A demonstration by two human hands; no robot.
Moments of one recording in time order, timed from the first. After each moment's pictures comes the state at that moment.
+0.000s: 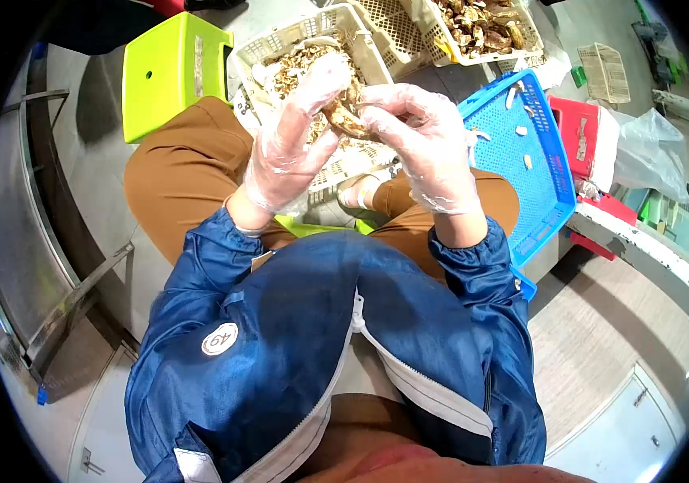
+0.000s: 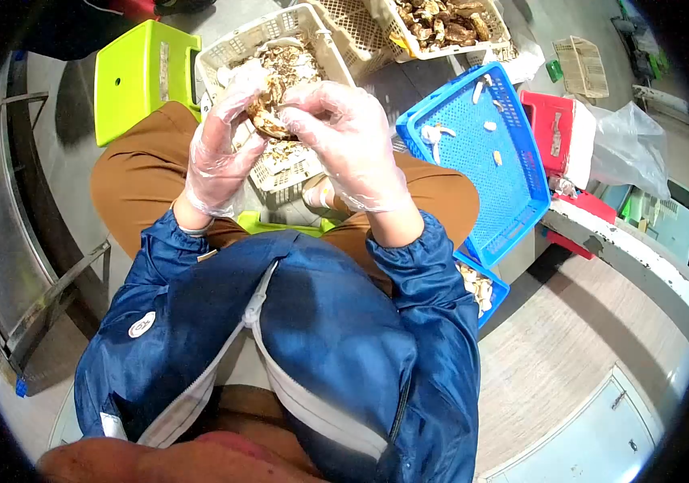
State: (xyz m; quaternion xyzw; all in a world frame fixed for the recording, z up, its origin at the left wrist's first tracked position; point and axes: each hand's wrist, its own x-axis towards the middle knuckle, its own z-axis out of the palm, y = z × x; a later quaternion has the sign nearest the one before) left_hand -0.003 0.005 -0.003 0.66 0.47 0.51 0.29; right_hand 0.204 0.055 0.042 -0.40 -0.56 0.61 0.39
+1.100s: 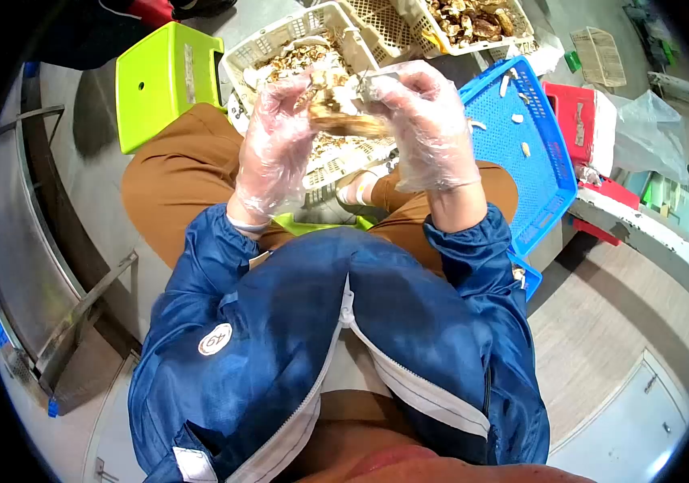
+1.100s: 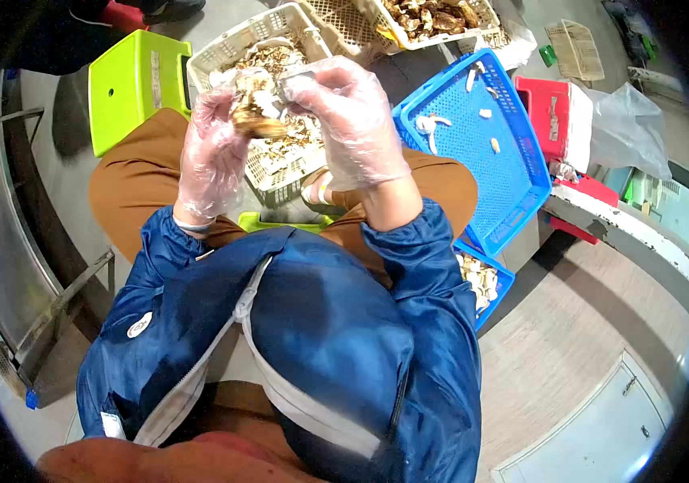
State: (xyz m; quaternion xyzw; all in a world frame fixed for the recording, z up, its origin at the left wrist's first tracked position) left_hand 0.016 0.004 -0.008 0.21 0.25 0.66 0.68; right_hand 0.213 0.070 0.038 -0.40 -0.42 0.68 0.45
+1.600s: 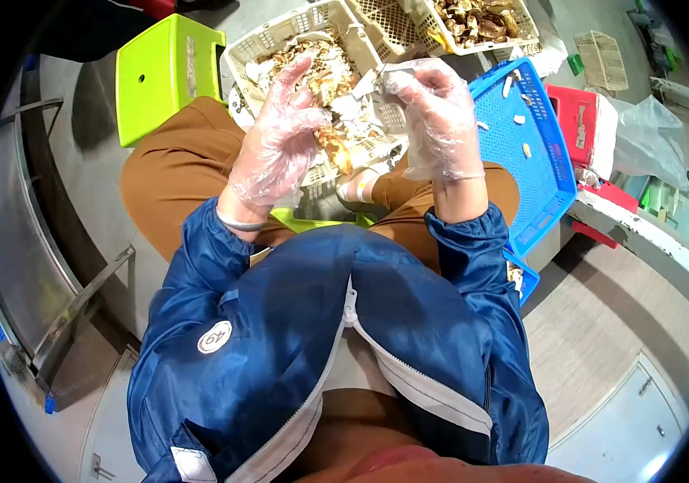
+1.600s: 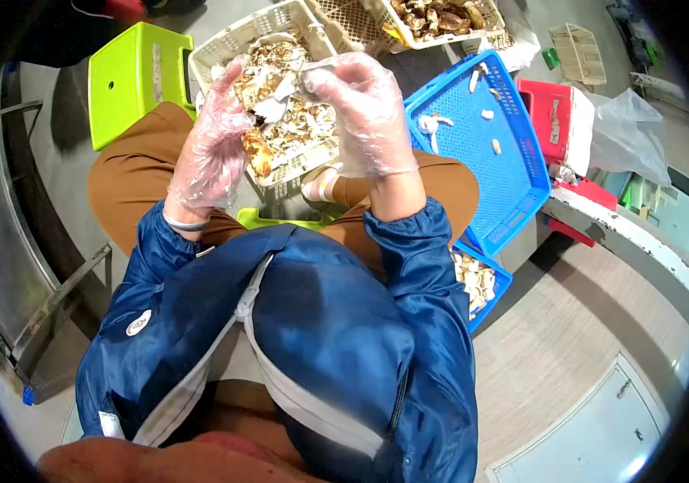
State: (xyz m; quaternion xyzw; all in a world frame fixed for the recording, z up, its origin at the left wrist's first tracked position) left_hand 0.003 0.011 0.009 0.13 0.28 0.58 0.76; right_hand 0.217 0.077 0.019 -0.36 -0.39 0.69 0.50
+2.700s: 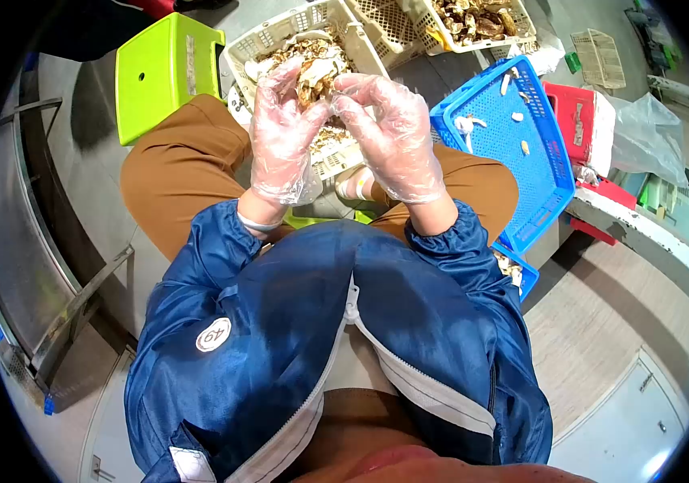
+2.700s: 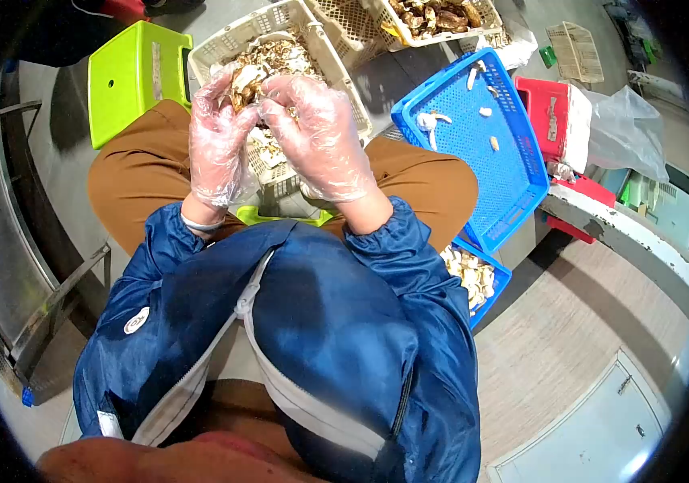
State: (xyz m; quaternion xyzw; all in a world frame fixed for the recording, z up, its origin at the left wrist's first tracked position) left_hand 0.025 0.003 -0.026 0.29 0.40 0.69 0.53; right_hand 0.180 0.047 0.020 -0.40 -0.69 0.41 0.44
